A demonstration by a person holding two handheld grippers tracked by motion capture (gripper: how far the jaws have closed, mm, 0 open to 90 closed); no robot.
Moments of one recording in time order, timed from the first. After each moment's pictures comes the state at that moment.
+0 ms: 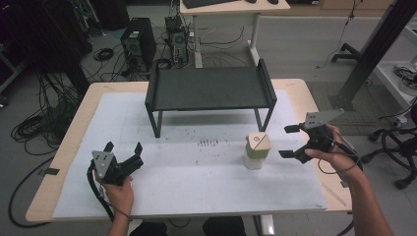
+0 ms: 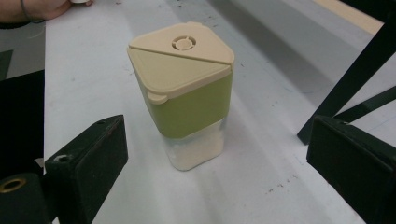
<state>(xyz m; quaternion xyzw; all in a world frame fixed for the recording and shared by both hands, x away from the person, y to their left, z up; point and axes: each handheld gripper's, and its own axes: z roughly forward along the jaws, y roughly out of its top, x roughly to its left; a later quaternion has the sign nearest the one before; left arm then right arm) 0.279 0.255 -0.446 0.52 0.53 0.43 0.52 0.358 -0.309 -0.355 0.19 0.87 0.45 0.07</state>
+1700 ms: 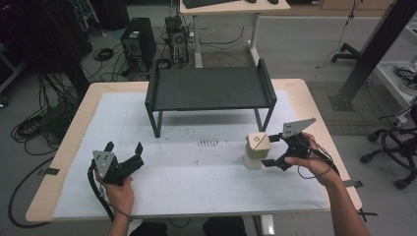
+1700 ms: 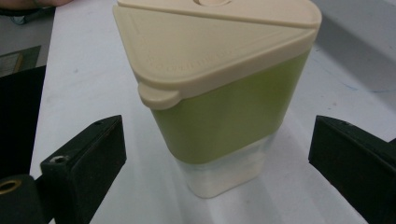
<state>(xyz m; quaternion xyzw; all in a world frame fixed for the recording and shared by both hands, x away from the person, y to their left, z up) 0.279 0.254 -0.446 0.52 0.53 0.43 0.51 0.369 -0.270 -0.400 0.16 0.88 0.45 0.02</state>
